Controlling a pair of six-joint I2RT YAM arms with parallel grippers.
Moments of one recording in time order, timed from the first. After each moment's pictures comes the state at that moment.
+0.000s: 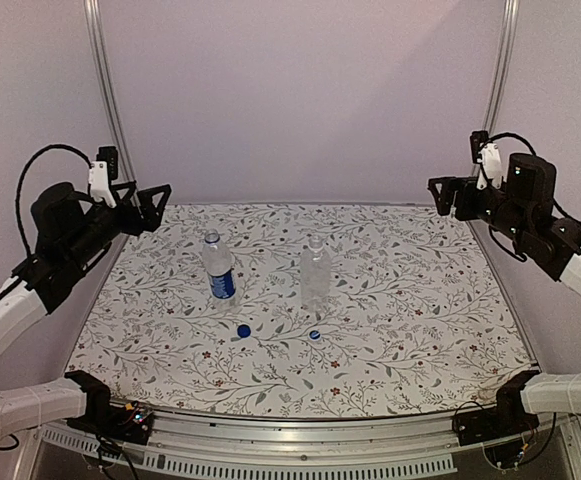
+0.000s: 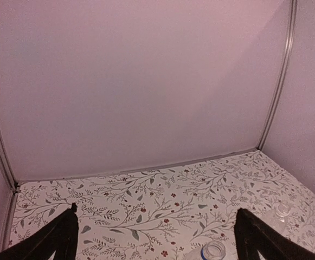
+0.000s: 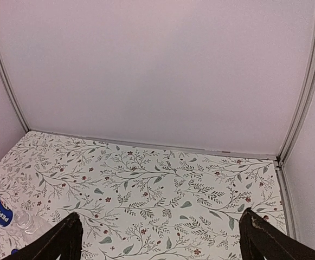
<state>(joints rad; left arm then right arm) -0.34 0.86 0.76 0.08 0.04 -0.13 0.43 1.01 1.02 -0.21 0.17 0.11</state>
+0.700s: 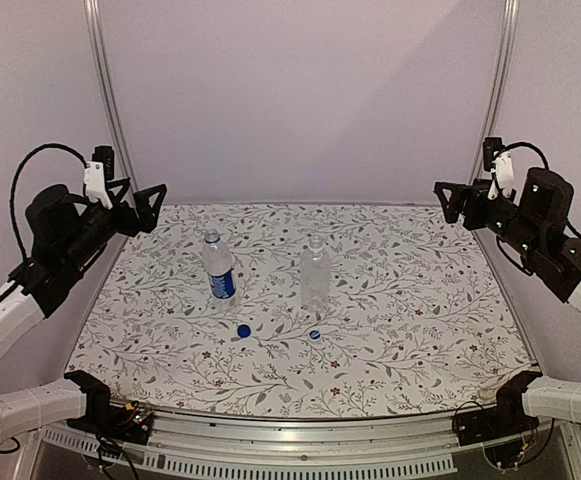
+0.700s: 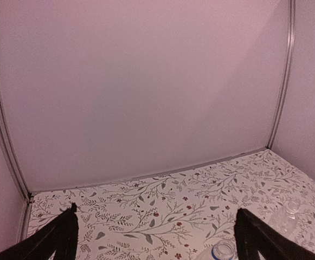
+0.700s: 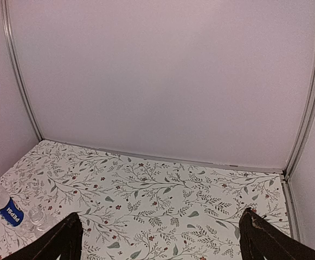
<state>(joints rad) -0.34 0.82 0.75 0.09 0.01 -0.06 0.43 0.88 0.90 -0.12 0.12 0.10</state>
